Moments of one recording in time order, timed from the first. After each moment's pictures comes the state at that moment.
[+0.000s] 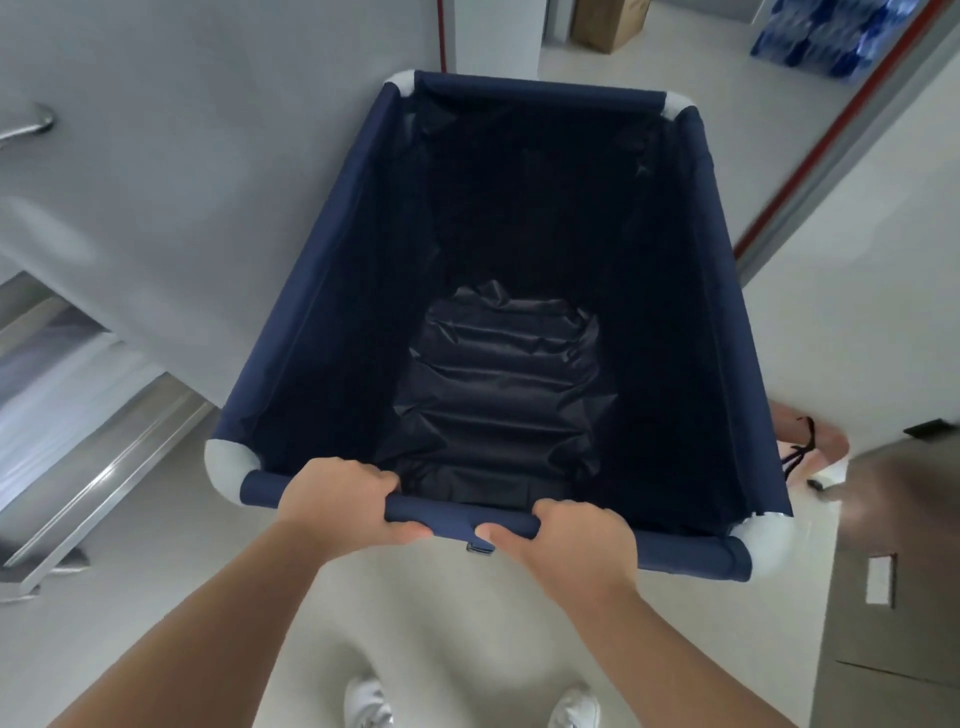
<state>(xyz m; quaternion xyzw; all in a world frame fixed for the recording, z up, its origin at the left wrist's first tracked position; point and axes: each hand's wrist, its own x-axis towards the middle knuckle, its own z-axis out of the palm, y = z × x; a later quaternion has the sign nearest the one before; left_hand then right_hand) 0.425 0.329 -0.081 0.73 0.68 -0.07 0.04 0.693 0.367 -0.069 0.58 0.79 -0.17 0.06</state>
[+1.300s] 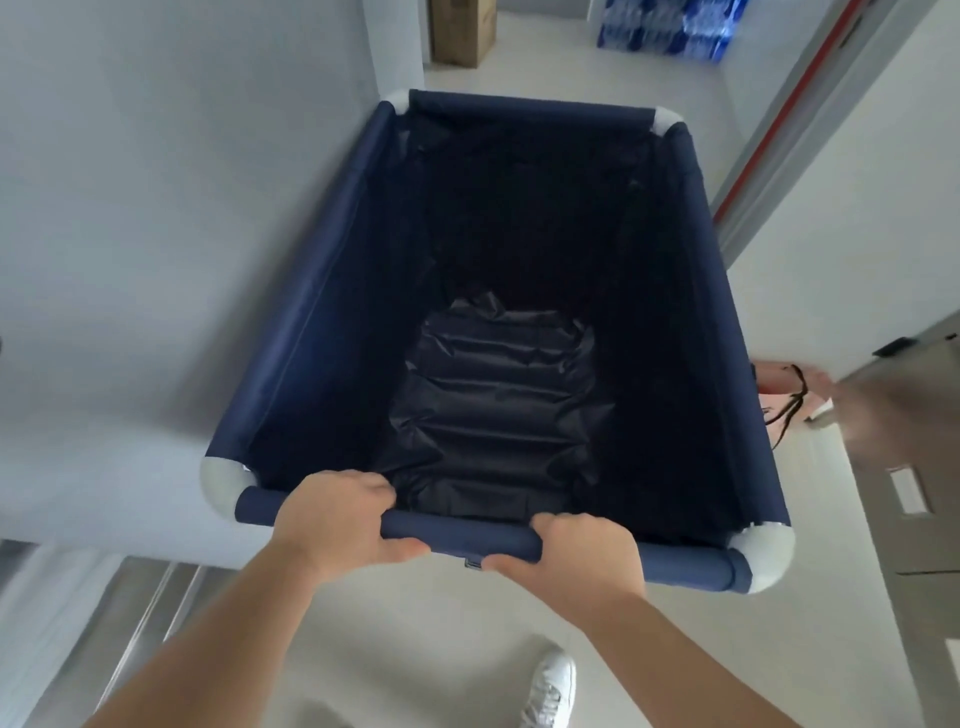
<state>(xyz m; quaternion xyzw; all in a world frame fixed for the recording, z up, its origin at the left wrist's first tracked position) 0.189 0.480 -0.075 0.85 0.52 -0.02 0.03 0.466 0.429 -0.073 0.67 0.72 -0.17 0.04</state>
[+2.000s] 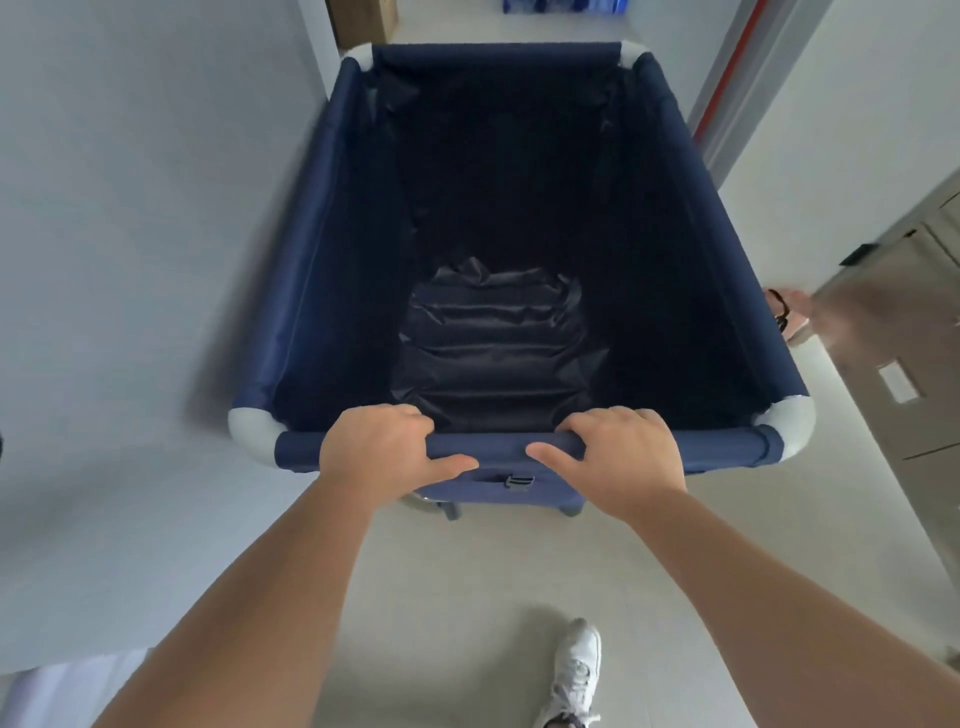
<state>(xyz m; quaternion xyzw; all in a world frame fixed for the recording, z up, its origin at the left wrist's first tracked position) 0.135 0.584 -0.082 0.88 0.47 -0.01 0.01 0.395 0.498 -0.082 0.73 0.67 -0.07 -0.03</state>
